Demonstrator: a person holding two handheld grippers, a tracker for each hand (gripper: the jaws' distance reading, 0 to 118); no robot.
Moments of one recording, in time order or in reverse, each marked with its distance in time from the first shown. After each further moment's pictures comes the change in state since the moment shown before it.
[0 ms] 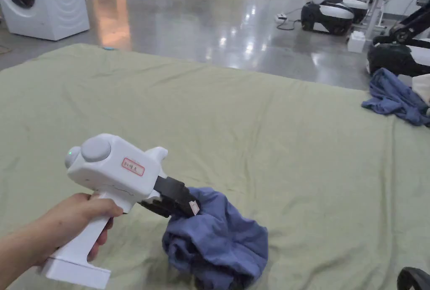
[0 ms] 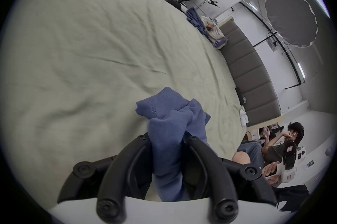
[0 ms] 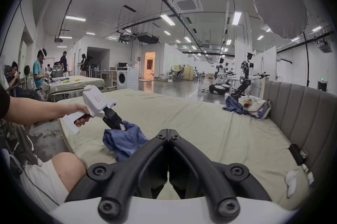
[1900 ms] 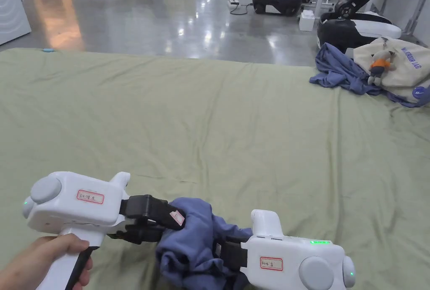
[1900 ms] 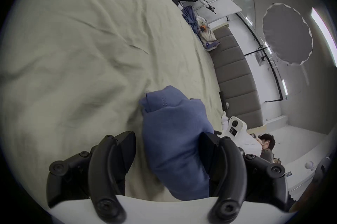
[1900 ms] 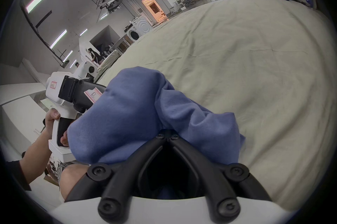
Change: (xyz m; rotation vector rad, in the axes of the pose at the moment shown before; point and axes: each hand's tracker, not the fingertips) left arm 0.028 -0.035 -0.075 -0.039 -0.217 0.176; right arm 0.028 -0.127 -0.231 -0.619 0.365 -0.530
